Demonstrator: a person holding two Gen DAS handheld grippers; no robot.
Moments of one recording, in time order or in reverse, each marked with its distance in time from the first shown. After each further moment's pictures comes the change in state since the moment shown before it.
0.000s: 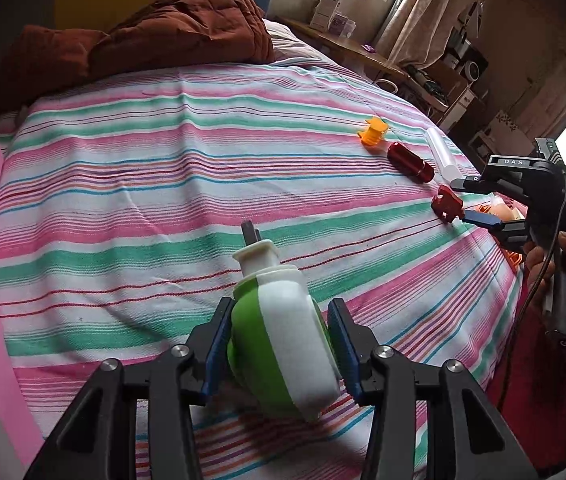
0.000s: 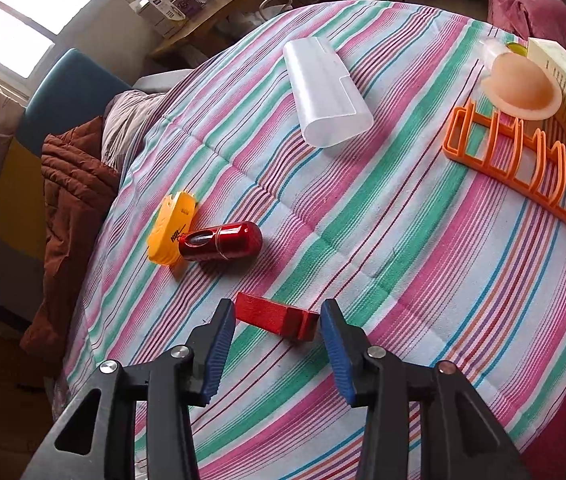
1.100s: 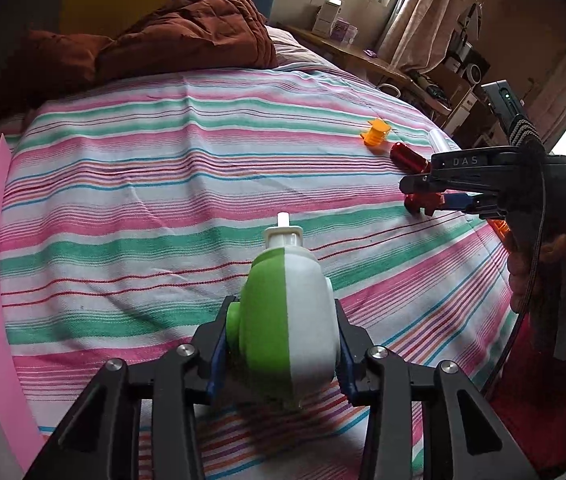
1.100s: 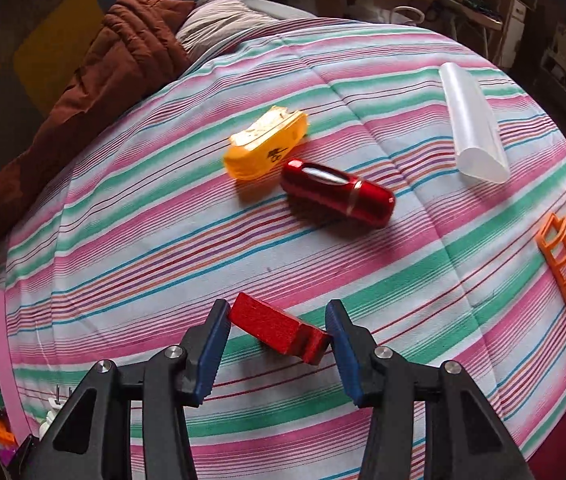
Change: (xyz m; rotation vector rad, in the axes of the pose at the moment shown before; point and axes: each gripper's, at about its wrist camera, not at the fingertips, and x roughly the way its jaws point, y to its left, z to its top) left arm -0.001 -0.003 -0.010 0.010 -0.034 0.027; right arm 0.041 0.089 -0.039 -0.513 0.112 -0.127
